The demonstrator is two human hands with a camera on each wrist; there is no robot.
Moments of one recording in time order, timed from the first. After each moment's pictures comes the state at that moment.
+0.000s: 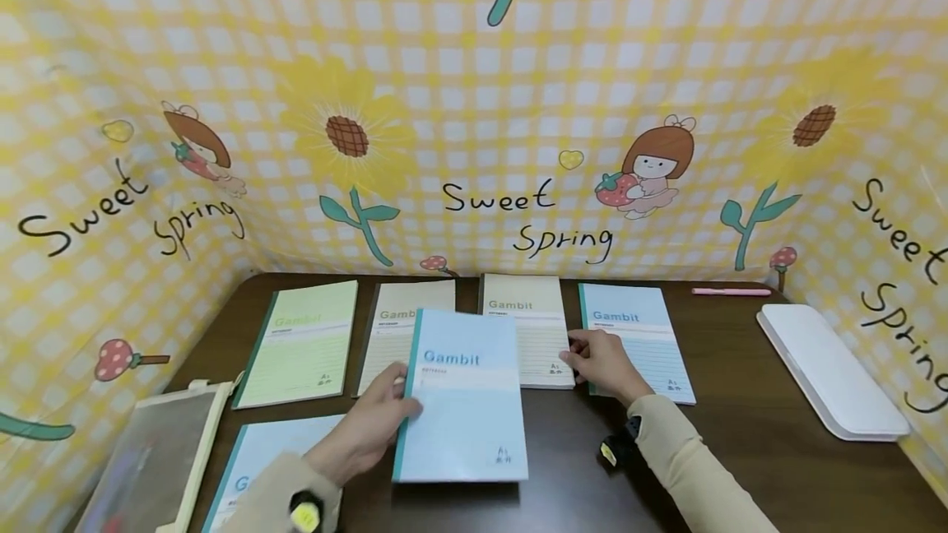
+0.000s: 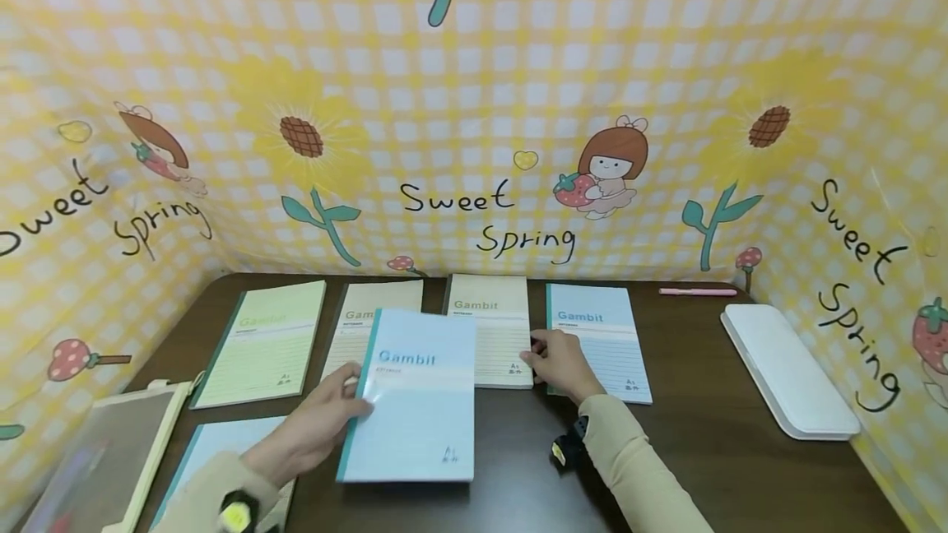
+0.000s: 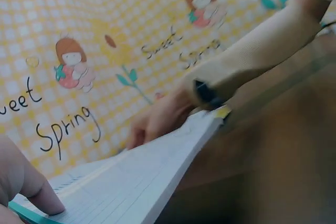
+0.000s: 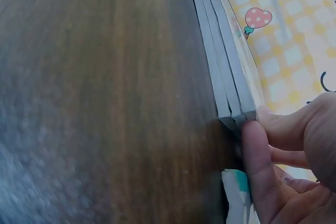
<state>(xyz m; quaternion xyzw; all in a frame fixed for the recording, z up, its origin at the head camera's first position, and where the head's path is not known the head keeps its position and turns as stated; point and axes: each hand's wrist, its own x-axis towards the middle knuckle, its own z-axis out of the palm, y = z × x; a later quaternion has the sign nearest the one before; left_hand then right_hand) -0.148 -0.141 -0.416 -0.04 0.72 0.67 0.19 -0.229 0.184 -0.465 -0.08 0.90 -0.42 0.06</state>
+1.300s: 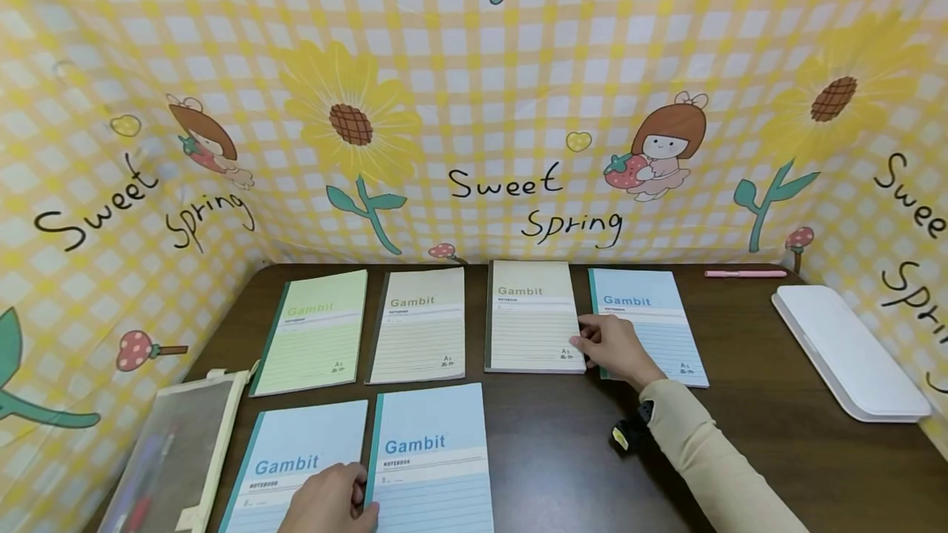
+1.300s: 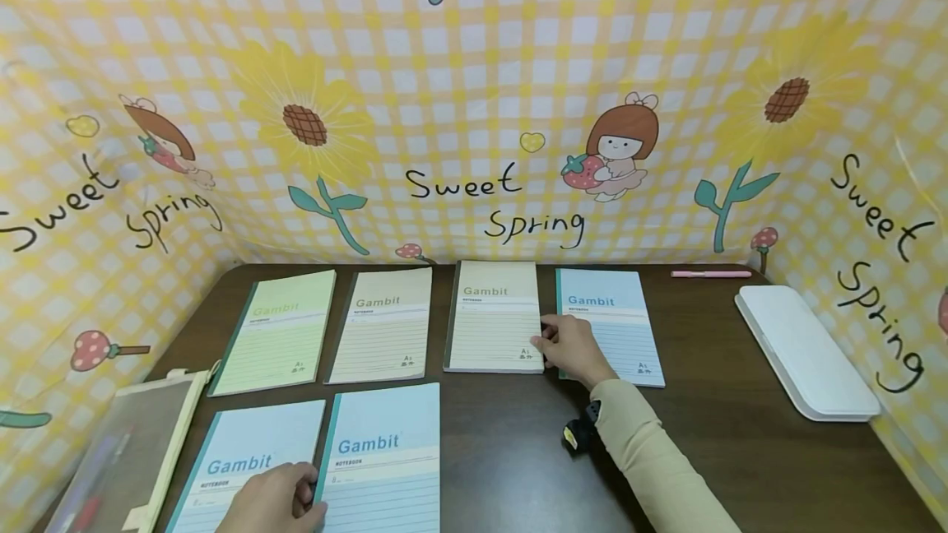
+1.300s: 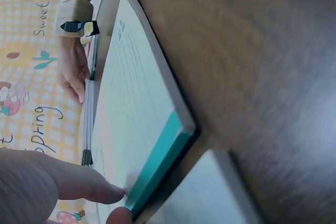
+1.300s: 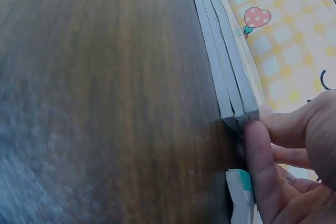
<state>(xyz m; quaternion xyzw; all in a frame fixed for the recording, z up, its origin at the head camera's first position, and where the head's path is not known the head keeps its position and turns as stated) -0.060 -0.186 -0.444 -0.04 0.97 0.21 0.14 -0.230 0.187 -0.466 -0.09 0.90 -0.41 0.05</state>
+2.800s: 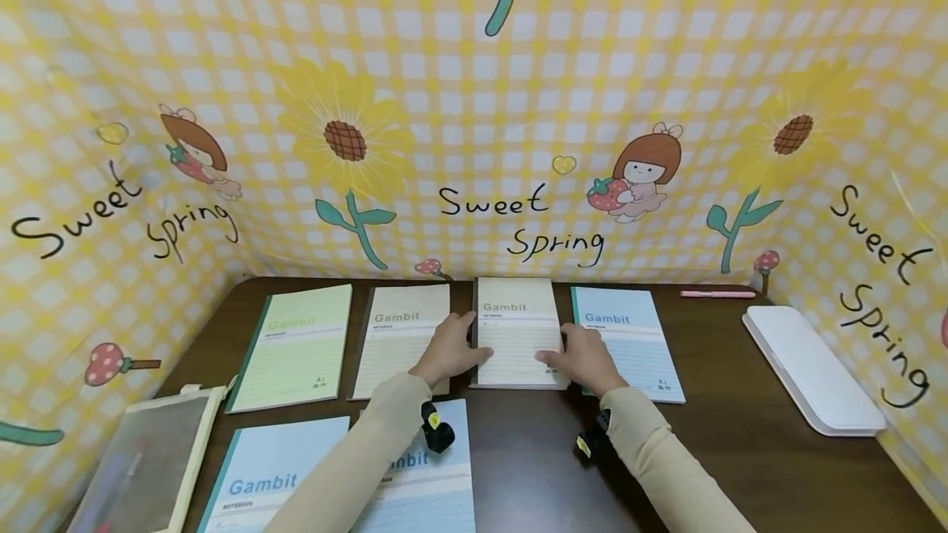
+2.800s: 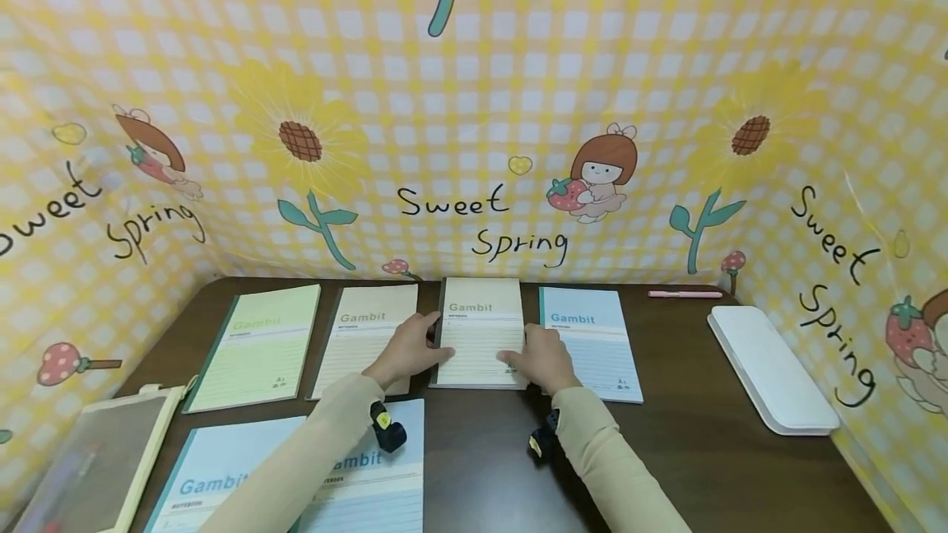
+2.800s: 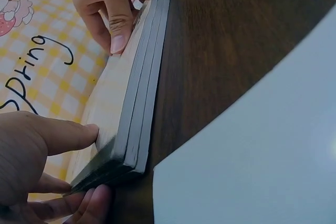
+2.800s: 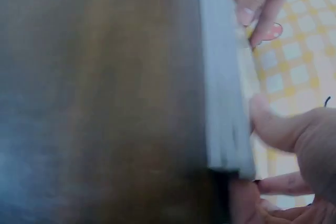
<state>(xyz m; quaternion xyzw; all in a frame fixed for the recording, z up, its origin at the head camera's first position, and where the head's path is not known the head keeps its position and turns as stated) -0.254 -0.072 -0.453 0.11 0.92 0.37 0.09 -0.235 0.164 -0.460 -0.04 0.95 -0.31 0.02</state>
